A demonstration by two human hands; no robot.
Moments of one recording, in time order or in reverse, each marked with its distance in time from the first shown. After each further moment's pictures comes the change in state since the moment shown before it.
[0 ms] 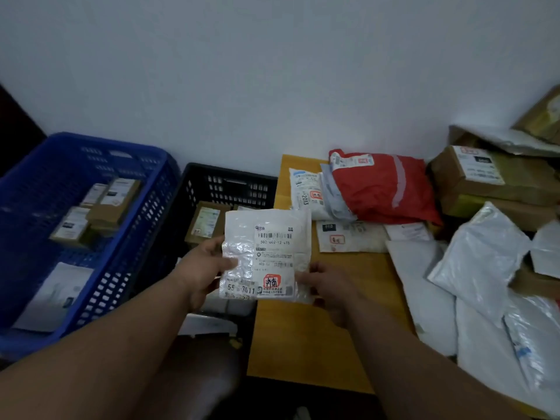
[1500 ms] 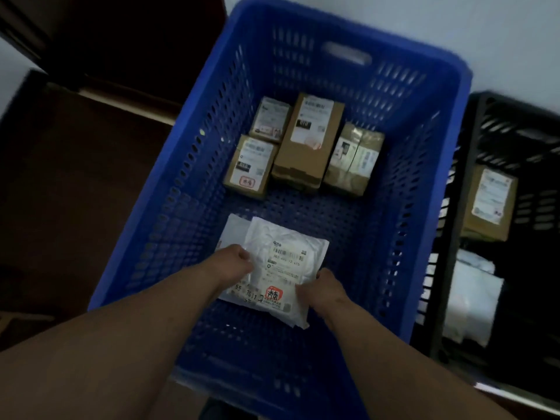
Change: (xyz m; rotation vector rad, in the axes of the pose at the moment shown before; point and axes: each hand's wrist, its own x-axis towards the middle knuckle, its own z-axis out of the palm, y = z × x) left_hand 0.199 -0.084 -0.580 0.702 0.026 -0.479; right_hand 0.265 0.029 0.615 -0.567 -0.054 0.391
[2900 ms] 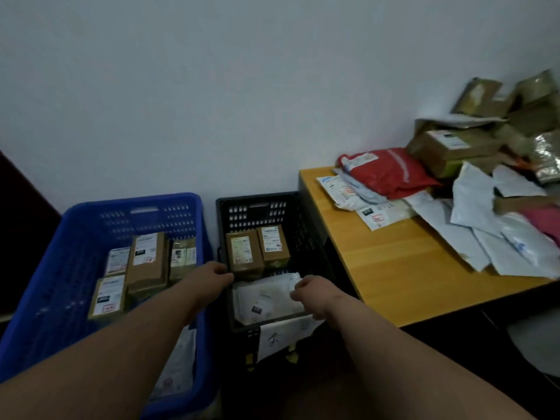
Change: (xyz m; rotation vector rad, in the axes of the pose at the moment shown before) left_hand -0.311 0.194 0.175 0.265 0.123 0.641; right_hand -0.313 0.217 -0.245 0.155 0.383 -0.223
